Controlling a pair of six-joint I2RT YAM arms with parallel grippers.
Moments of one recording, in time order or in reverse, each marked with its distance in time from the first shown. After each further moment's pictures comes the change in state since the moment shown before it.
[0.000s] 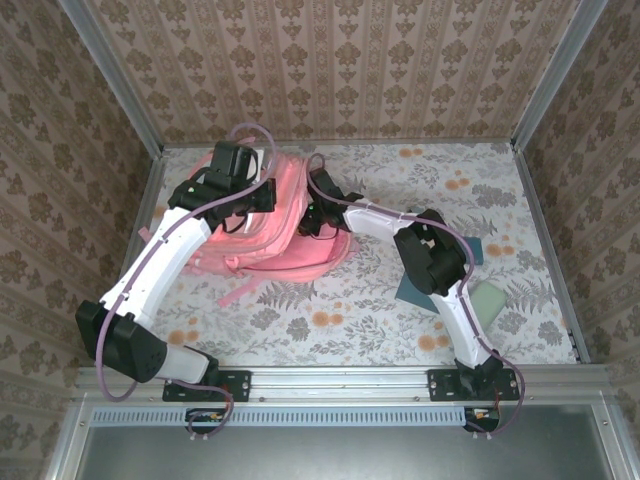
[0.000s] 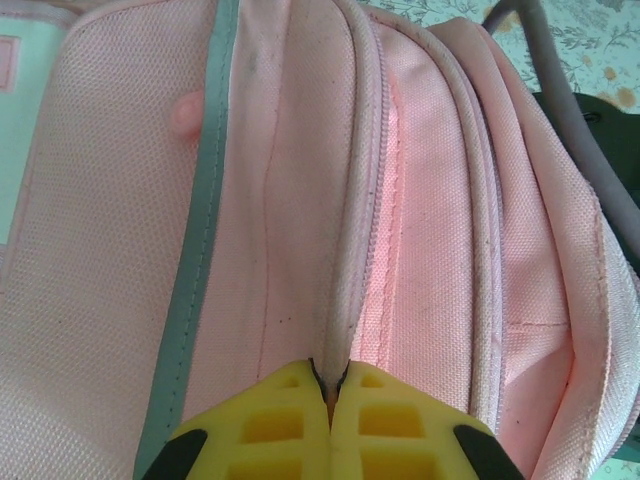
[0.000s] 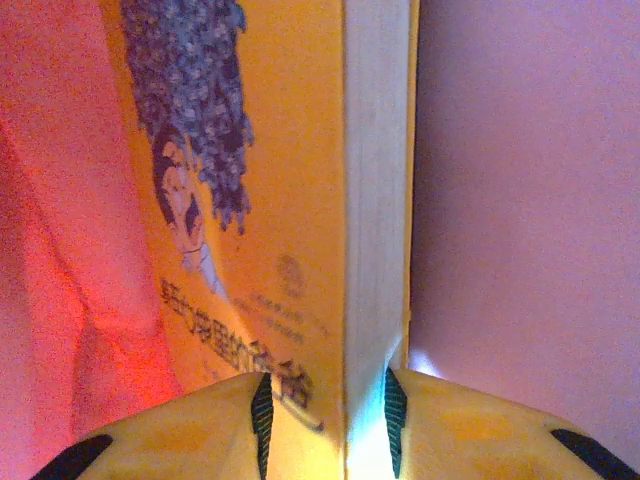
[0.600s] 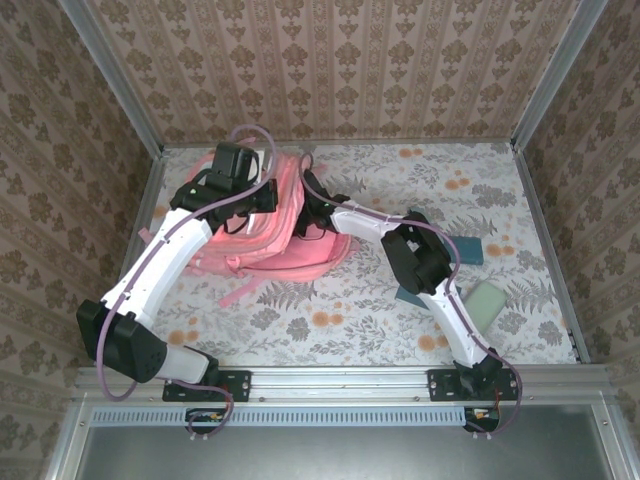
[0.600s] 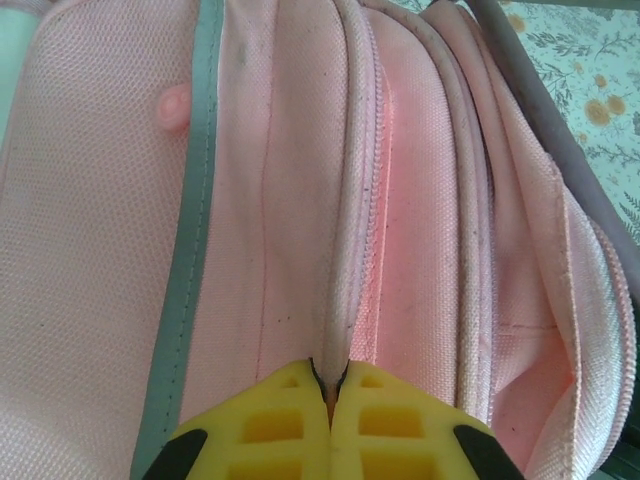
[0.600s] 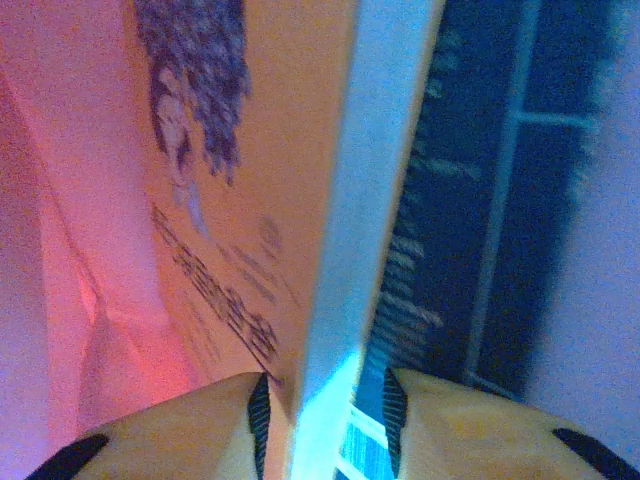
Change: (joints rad) left arm -0.001 -0.002 -0.032 0.034 0.013 -0.019; right arm 0.029 0.070 0.085 0.027 -0.031 -0.005
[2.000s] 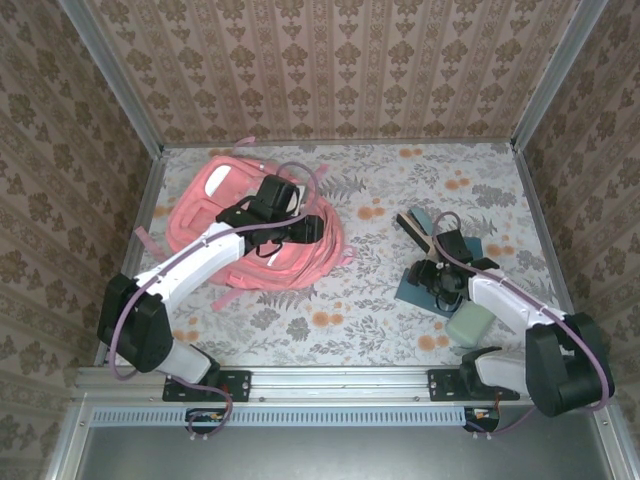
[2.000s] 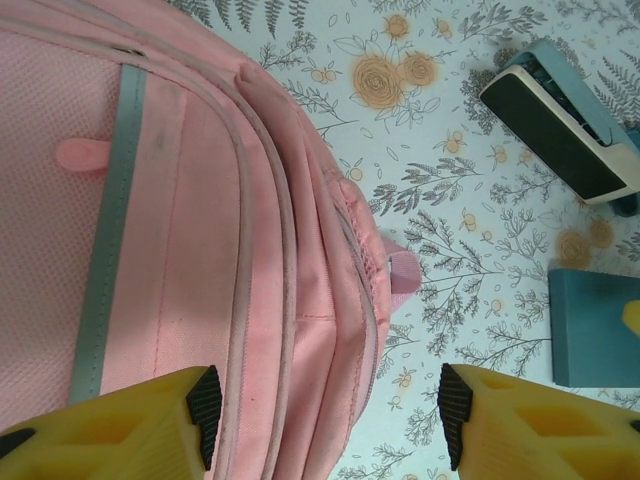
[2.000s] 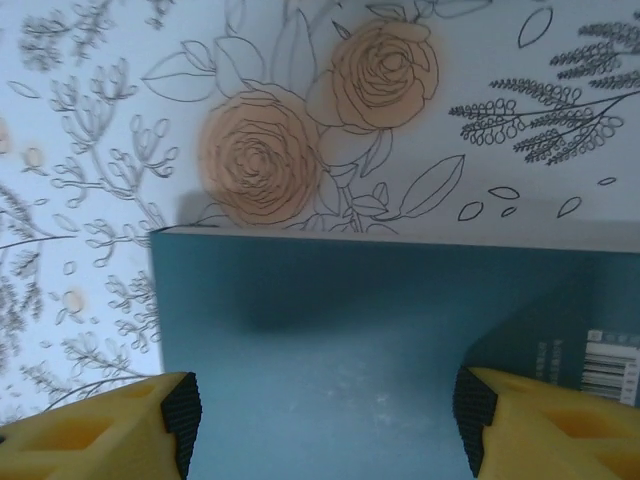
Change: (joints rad) left arm -0.183 0.080 -0.222 0.219 0.042 -0.058; right arm -0.453 -1.143 -1.276 -0.320 0.395 -0.332
